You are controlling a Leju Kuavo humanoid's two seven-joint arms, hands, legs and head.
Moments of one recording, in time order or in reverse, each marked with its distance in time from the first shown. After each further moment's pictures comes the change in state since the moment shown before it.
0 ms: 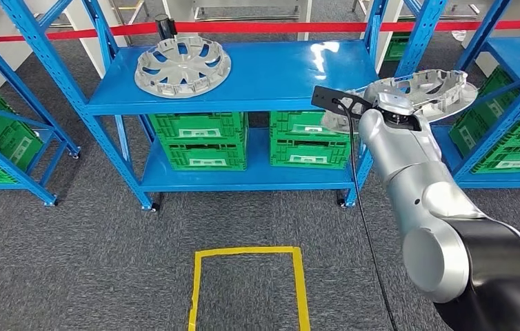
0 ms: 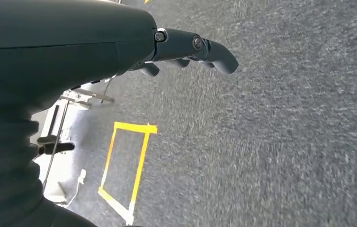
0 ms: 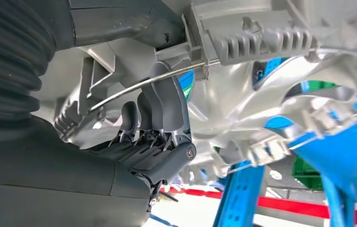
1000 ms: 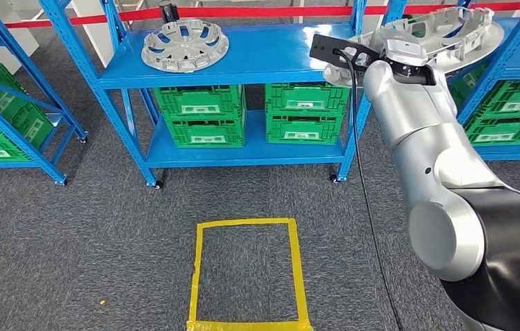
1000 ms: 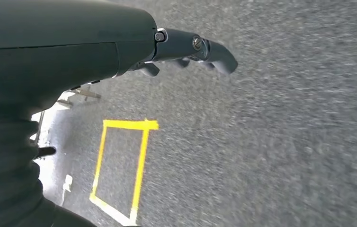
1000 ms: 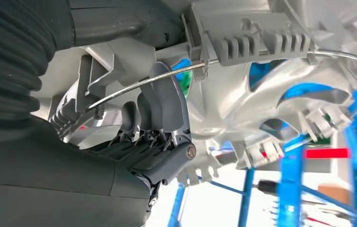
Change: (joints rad) left arm -0.005 0.003 0.019 -0.002 -0.005 -0.055 -0.099; right arm -0.164 0.012 0.034 -0.012 0.010 0.019 0.003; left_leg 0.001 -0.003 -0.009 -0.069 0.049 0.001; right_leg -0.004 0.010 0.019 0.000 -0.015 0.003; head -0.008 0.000
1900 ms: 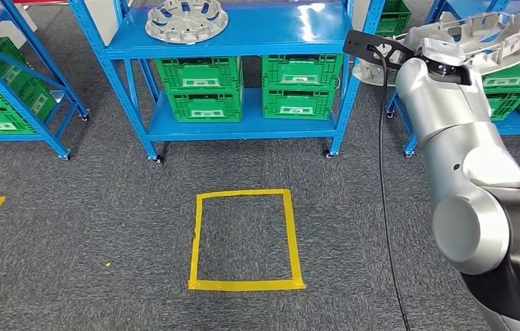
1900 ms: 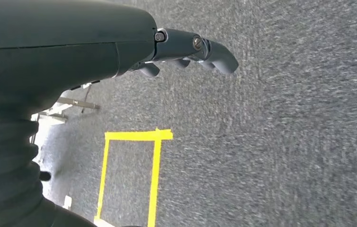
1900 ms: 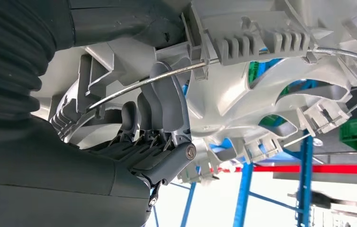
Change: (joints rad) left arm -0.013 0.027 0.000 0.011 -0.047 -0.023 -0.043; right arm 0.003 -0.112 -0.009 -0.001 -0.026 -0.015 -0.010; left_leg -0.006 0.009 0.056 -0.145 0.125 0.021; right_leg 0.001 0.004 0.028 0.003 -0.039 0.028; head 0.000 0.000
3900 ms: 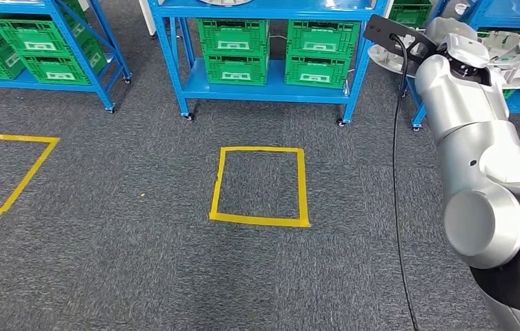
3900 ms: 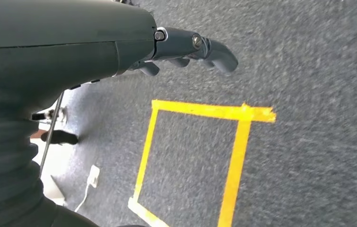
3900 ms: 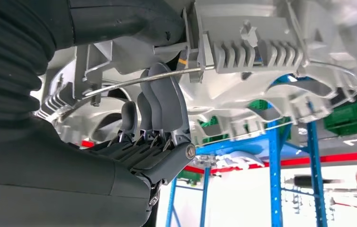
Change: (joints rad) left arm -0.006 -0.077 0.024 0.026 0.021 0.126 0.043; right arm -0.004 -0.054 -0.054 0.000 -0.031 -0.107 -0.036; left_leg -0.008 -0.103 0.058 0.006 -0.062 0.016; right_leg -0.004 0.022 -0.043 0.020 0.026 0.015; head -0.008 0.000
